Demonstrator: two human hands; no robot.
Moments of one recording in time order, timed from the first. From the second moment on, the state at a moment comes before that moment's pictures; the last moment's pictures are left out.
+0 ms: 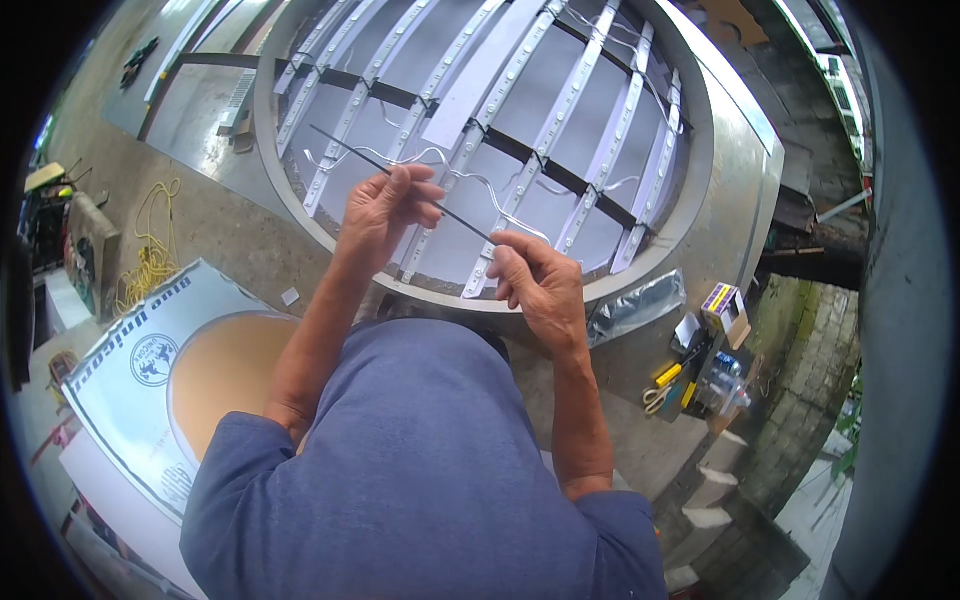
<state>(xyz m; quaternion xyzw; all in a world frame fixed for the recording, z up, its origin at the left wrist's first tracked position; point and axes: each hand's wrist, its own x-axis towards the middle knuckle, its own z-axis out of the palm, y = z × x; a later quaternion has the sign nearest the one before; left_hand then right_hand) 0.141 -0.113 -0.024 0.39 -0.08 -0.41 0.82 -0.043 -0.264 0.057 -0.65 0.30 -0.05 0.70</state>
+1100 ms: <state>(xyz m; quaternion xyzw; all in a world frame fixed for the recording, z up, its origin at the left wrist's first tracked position) 0.130 -0.179 -0.065 0.87 -0.29 -0.06 0.40 0.217 -0.482 0.099 -0.97 -0.19 -0.14 -0.06</state>
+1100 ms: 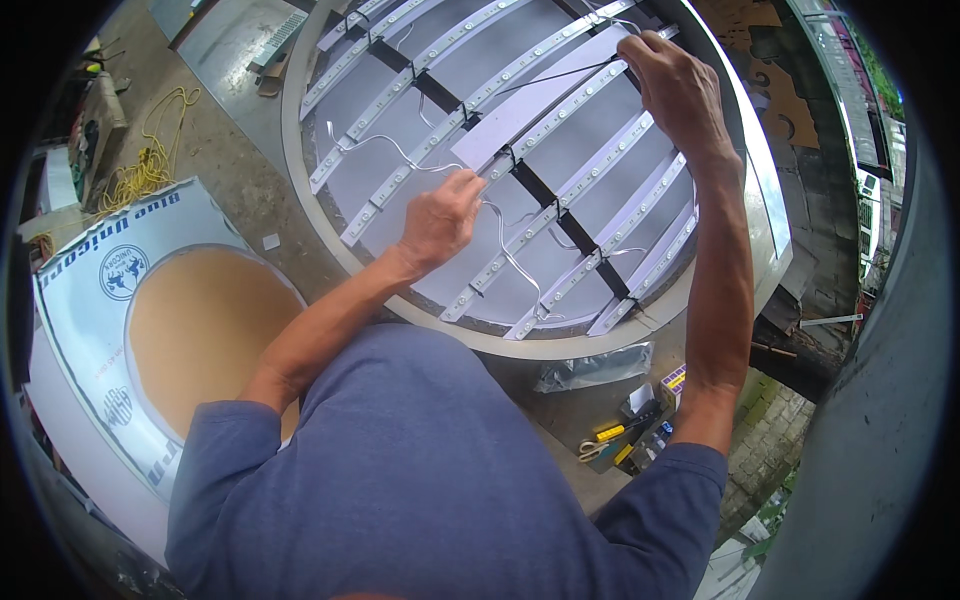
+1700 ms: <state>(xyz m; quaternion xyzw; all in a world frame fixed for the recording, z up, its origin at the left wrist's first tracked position) 0.146 -0.156 -0.171 0.77 0.04 -0.33 0.55 0.299 -0.468 0.027 -0.96 -0.26 -0.06 -0.06</state>
